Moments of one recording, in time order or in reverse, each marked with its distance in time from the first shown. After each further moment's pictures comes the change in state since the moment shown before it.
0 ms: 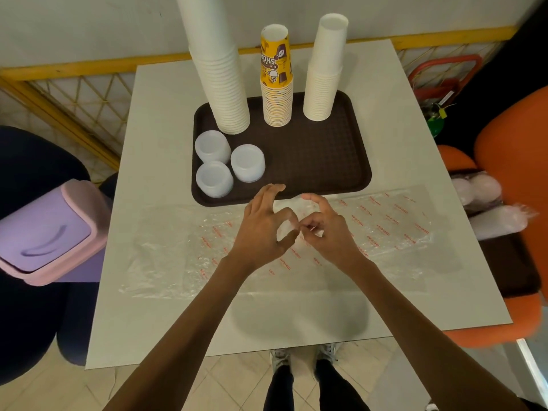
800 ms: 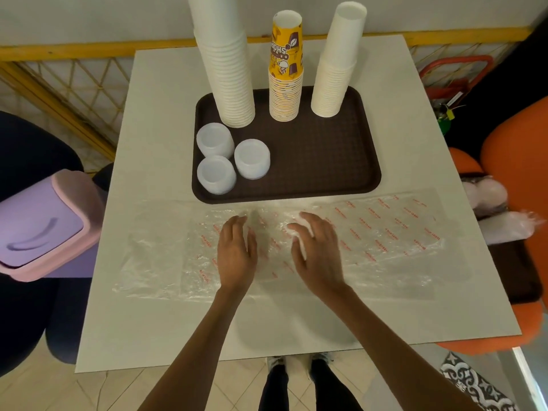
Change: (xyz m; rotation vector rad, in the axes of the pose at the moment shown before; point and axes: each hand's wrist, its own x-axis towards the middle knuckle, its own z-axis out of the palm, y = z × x) left_hand -0.051 -0.044 0.047 -0.122 0.301 -0.503; right_hand -0.021 0.011 0.054 -0.468 0.254 -0.207
